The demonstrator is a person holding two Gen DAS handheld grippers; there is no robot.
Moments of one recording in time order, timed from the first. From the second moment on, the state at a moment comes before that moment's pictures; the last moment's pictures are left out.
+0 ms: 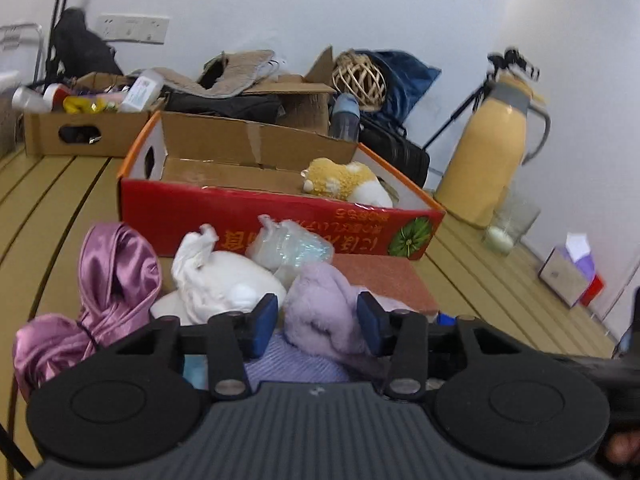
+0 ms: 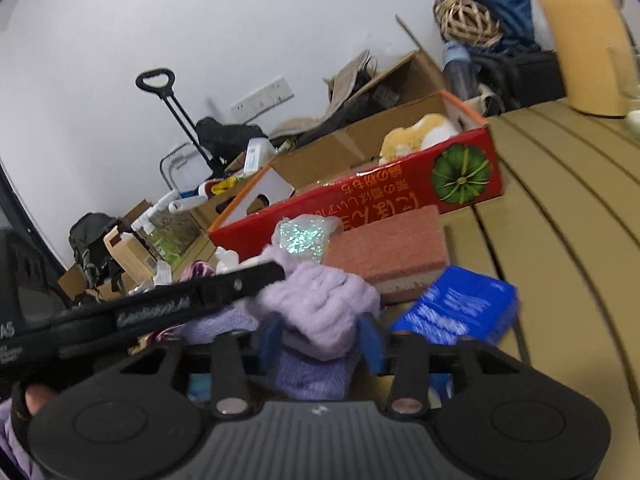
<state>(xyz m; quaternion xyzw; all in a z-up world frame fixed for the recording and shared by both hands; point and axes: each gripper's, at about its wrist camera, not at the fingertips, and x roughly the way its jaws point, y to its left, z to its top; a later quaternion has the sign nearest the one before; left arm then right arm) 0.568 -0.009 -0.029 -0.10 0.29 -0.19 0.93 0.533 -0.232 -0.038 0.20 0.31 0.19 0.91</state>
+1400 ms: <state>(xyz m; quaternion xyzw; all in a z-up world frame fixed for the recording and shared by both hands) 0.621 -0.048 0.100 -0.16 0.19 -0.27 0.93 0.566 -0.275 0.082 0.15 0.17 0.18 0.96</state>
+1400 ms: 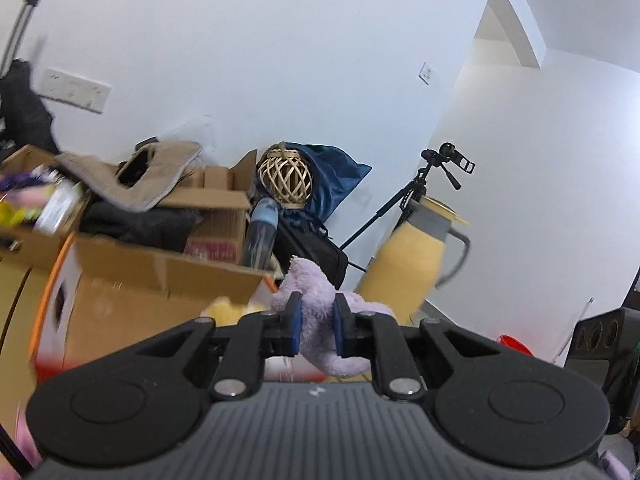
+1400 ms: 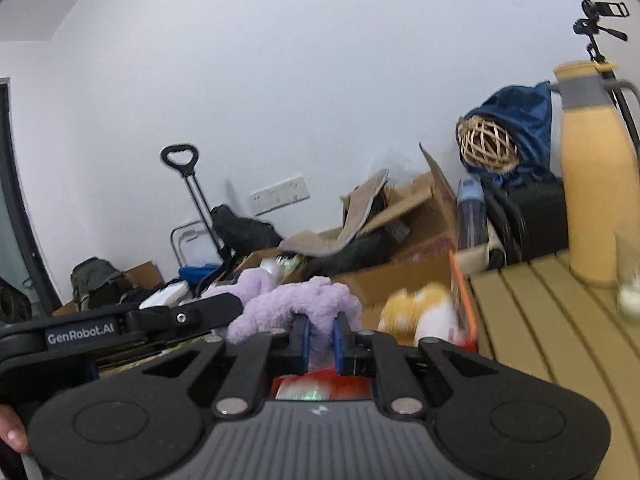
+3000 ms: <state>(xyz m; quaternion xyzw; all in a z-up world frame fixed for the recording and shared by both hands) 0.570 -0.020 0.192 -0.01 0.23 -0.15 0.96 0.623 -0.287 0.207 -0.04 0.27 0.10 0.96</state>
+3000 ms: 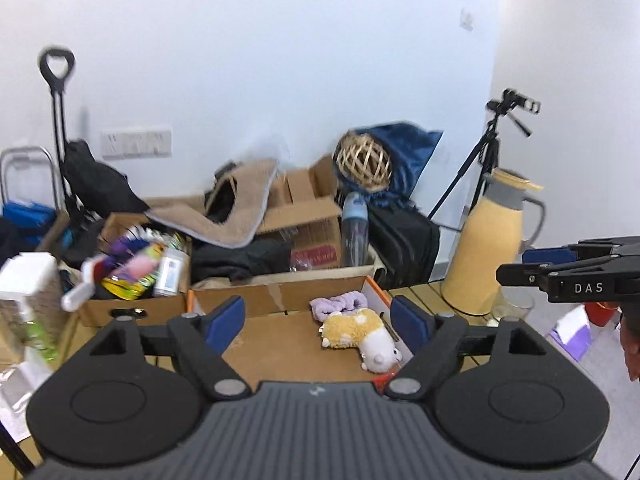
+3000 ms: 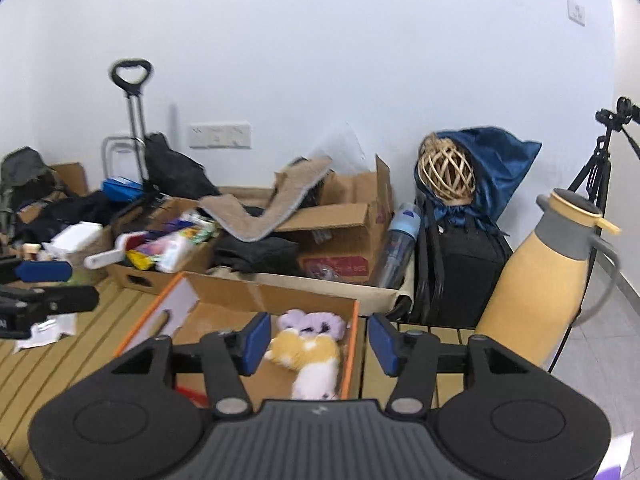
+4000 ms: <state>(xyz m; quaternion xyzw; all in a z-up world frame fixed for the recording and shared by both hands) 0.244 0.050 0.051 0.01 0.11 -0.07 0.99 0.255 -0.252 0.069 0.01 0.16 0.16 0.98</state>
